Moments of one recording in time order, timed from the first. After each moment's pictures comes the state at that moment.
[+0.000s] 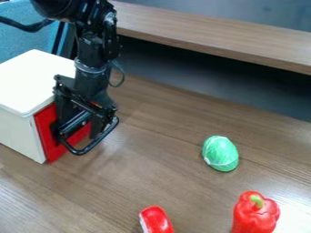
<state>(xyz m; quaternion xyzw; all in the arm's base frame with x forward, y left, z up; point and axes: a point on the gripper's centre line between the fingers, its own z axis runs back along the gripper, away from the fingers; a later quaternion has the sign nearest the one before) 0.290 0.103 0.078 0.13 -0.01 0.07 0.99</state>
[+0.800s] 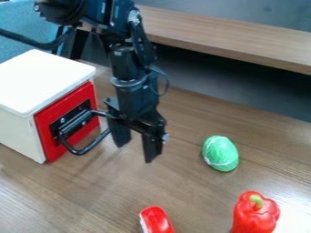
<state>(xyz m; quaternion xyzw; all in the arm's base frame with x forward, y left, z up) 0.290 -0.006 0.084 -0.04 -0.07 -0.08 0.99</state>
